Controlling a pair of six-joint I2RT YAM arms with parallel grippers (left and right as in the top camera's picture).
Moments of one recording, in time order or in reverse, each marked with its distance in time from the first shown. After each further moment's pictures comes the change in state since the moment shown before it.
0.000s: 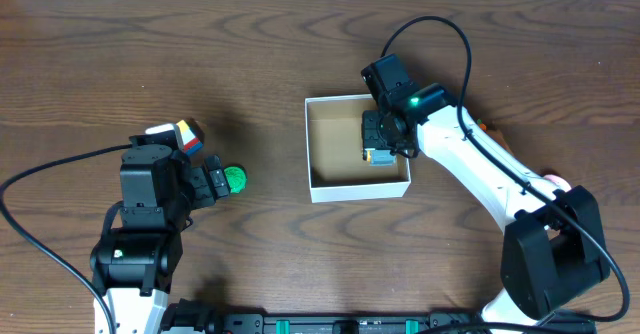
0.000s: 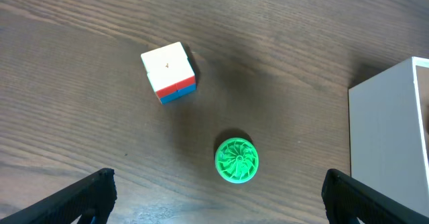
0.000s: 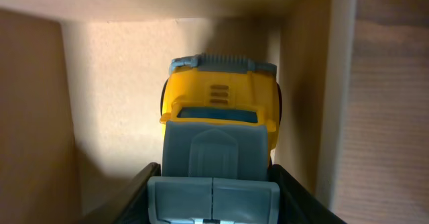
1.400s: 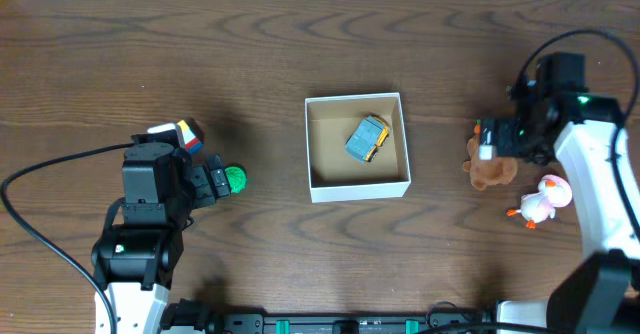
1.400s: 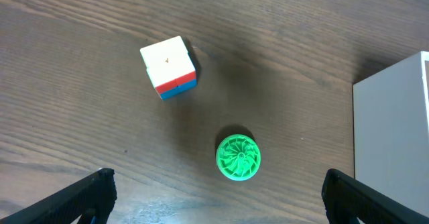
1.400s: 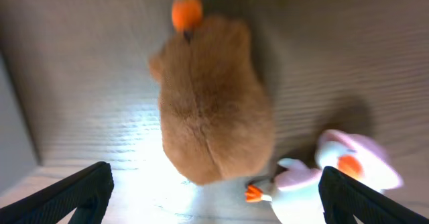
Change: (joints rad) left arm 0.000 0.023 0.000 -0.003 0.000 0.000; right arm -0.619 -0.216 -0.159 -0.178 -0.023 -0.535
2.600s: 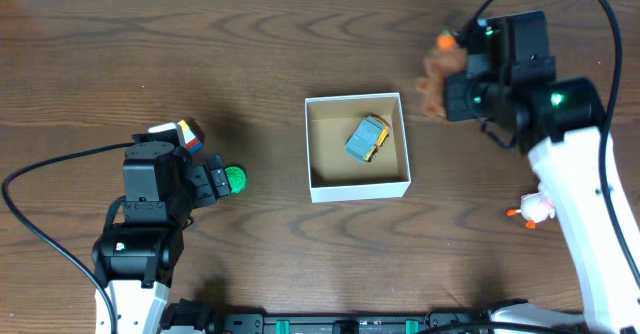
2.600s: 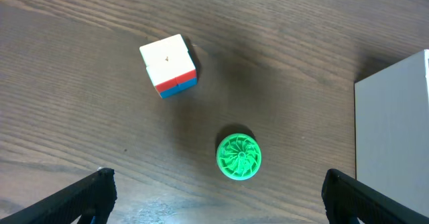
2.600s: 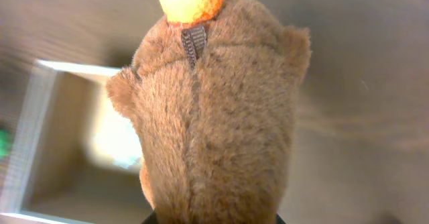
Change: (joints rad) left arm 0.000 0.007 0.000 0.001 0.000 0.000; right arm 0.373 -0.131 0.331 0.000 -0.048 0.177
